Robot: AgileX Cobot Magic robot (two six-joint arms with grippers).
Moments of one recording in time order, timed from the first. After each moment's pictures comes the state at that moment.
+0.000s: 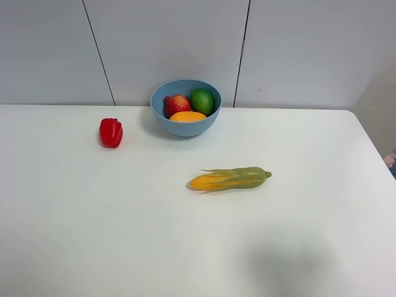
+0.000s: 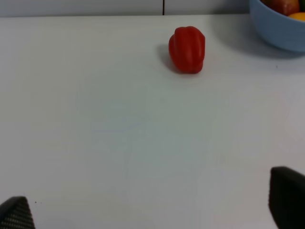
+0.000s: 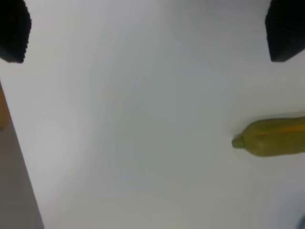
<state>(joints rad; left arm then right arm) 0.07 -0.01 -0.51 -0.04 1.05 0.01 -0.09 0.02 -0.51 0.08 1.08 -0.11</state>
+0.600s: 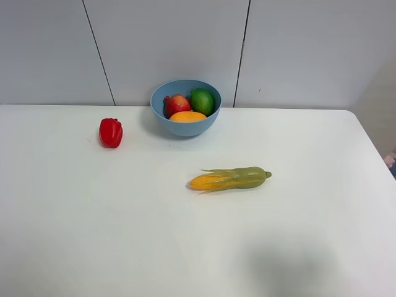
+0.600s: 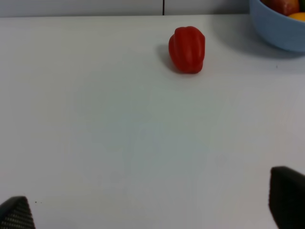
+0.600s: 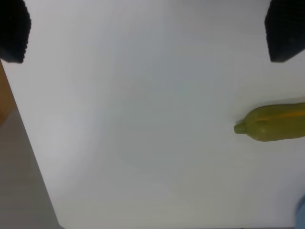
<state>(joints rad) 0.07 -0.01 -0.51 -0.04 1.05 0.01 -0.09 0.00 -0.50 0.06 1.07 -0.08</state>
